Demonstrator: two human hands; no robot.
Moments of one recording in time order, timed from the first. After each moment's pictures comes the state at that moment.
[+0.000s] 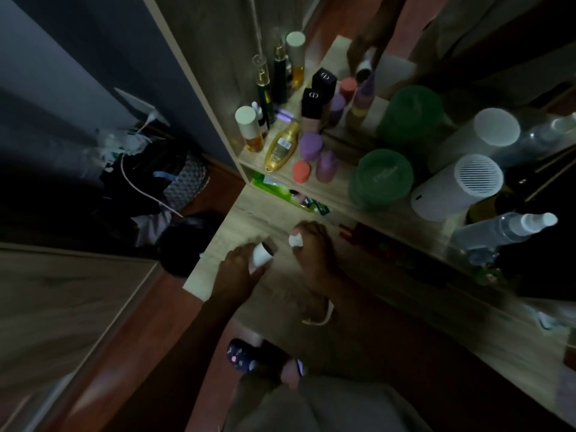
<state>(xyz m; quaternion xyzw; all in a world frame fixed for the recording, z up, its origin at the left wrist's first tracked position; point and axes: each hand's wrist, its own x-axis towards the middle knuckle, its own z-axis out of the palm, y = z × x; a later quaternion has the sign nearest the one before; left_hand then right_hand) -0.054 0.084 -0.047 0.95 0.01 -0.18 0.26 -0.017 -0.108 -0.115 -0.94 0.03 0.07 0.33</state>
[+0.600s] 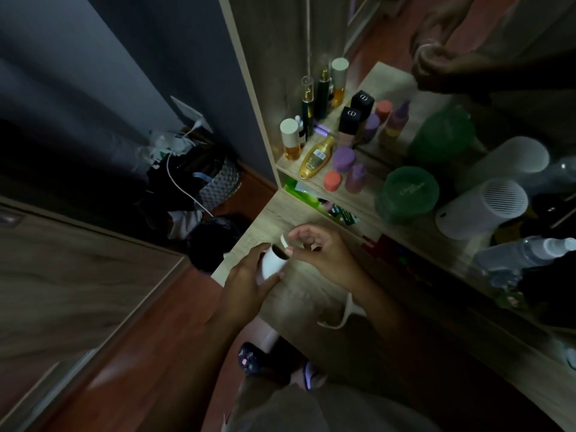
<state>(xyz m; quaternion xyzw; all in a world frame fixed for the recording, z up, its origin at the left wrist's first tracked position) -0.099 0.087 0.039 0.92 0.05 -0.06 0.39 -0.027 -0.102 0.034 -0.70 -0.04 0.20 0.69</state>
